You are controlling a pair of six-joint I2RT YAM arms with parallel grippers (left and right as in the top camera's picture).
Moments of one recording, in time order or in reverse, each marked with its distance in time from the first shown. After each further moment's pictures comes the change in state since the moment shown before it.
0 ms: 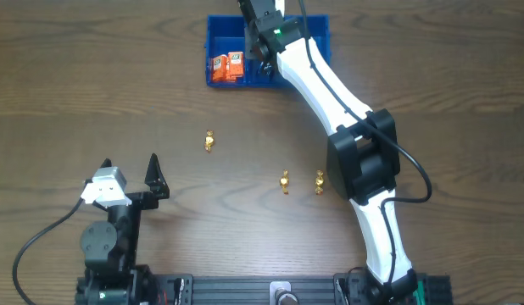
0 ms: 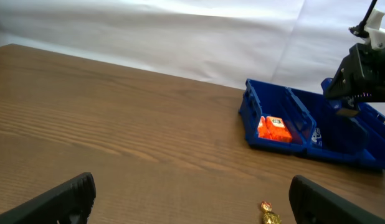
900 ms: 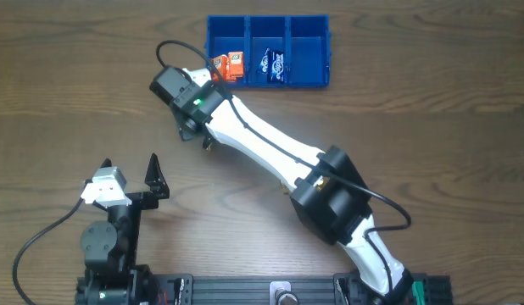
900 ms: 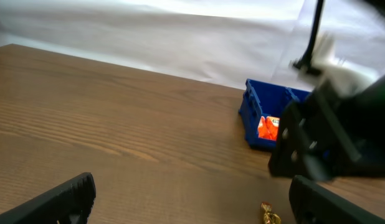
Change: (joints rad) left arm 0.000 0.000 0.000 0.000 0.000 0.000; right arm 0.388 -0.077 -0.152 -0.203 -0.043 0.204
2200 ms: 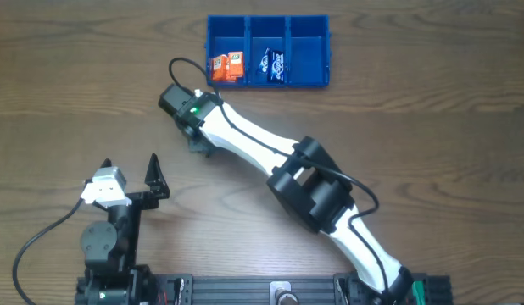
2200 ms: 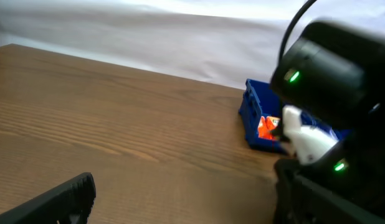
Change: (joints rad) left arm 0.000 0.000 0.000 0.000 0.000 0.000; right arm -0.010 0.097 -0.027 -0.027 -0.045 0.097
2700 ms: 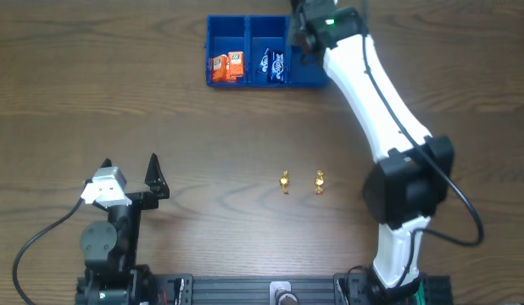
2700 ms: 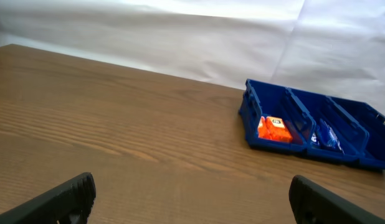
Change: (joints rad) left arm 0.000 0.000 0.000 0.000 0.000 0.000; right arm -0.486 -0.280 0.016 0.171 0.189 -0.296
